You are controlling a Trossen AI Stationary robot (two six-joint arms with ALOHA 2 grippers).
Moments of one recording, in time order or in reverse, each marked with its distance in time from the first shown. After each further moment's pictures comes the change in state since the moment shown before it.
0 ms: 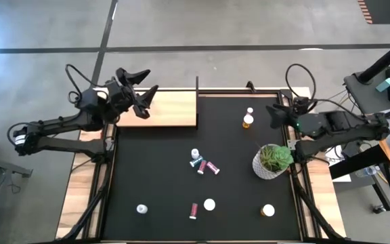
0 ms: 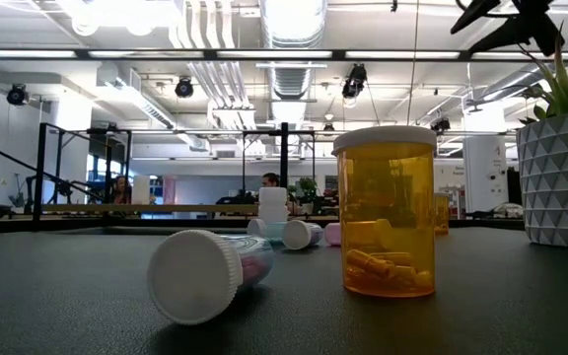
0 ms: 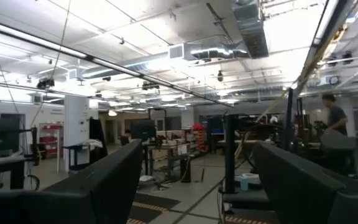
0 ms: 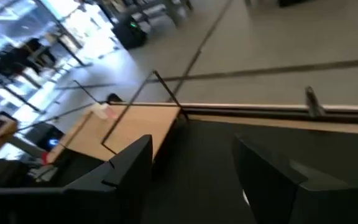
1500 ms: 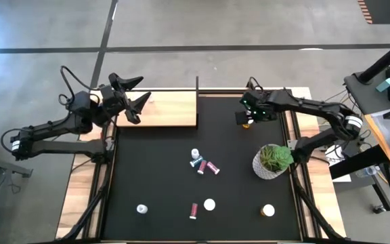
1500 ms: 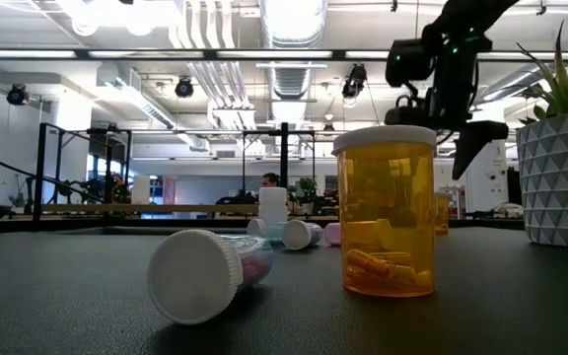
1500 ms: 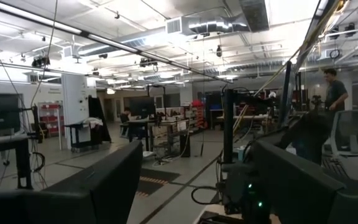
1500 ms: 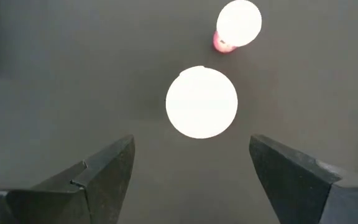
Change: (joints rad) left arm 0.000 -0.157 -0.039 -0.237 -0.002 -0.009; right arm -0.686 0.636 0.073 -0.074 -0.834 -0.182
